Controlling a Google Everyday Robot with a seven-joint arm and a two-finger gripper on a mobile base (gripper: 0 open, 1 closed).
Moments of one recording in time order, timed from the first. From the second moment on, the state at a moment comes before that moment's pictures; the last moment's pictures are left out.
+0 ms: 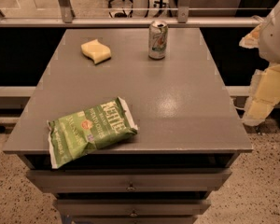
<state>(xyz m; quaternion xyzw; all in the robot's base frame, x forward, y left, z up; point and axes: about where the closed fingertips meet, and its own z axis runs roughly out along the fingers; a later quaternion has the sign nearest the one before) 0.438 -0.217 0.976 -0.60 0.78 -0.03 0.16</state>
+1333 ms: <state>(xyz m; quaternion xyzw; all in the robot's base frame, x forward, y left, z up) 0.572 -0.234 0.947 -0.53 0.79 0.05 0.30</state>
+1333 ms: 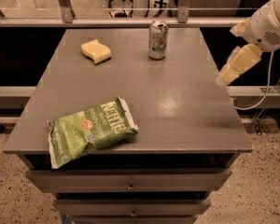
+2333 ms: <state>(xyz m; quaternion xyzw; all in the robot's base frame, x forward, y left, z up) 0.623 -0.208 0.942 -0.51 0.78 0.10 0.36</state>
